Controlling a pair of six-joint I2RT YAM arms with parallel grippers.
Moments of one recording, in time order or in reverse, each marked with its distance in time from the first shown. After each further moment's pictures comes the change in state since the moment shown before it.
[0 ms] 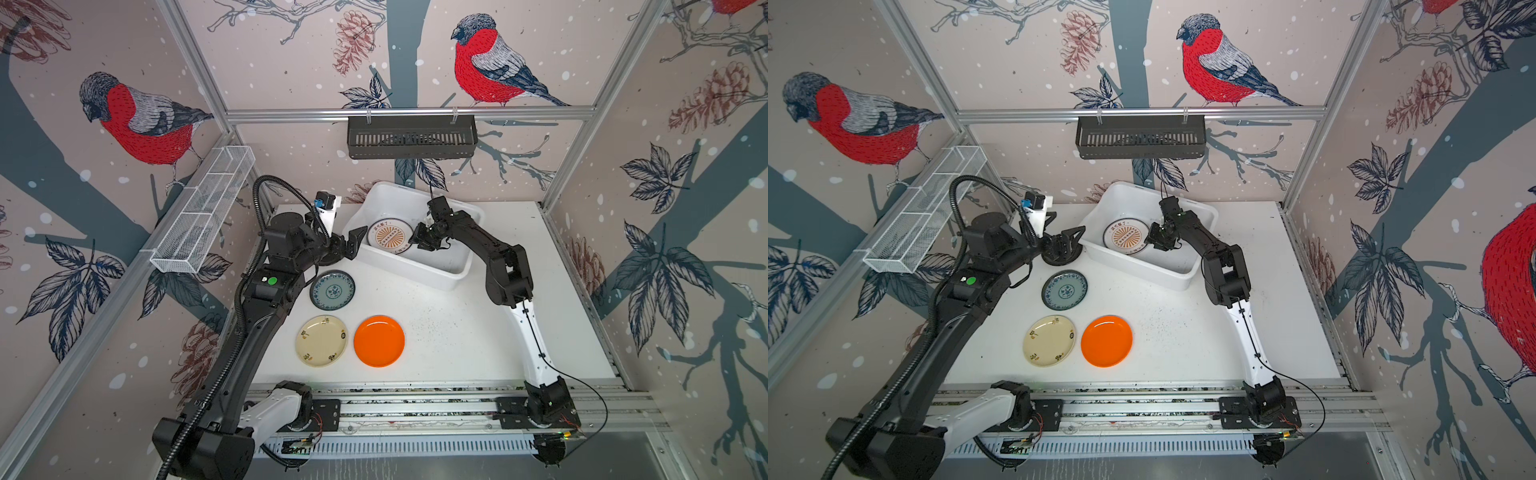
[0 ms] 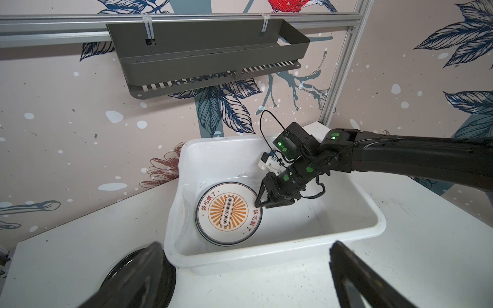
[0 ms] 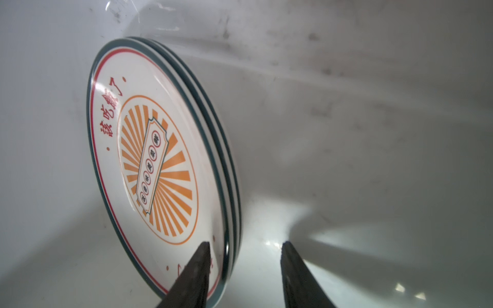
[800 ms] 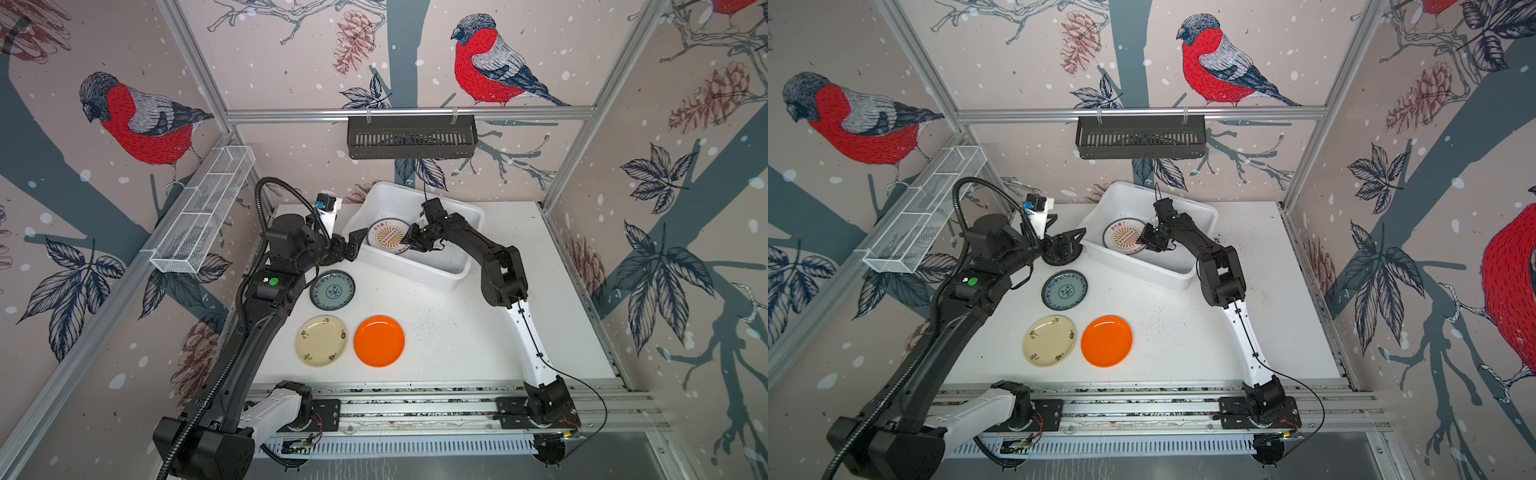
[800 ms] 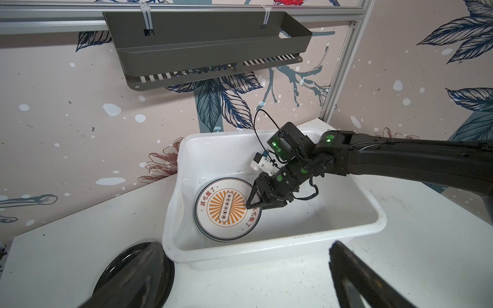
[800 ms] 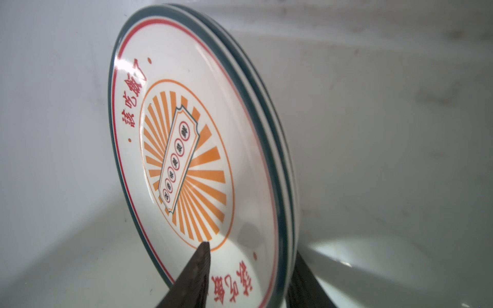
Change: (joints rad) left arm 0.000 -0.001 -0.021 0.002 0.000 -0.008; right arm 0.025 0.032 0.028 0.046 -0.063 0.041
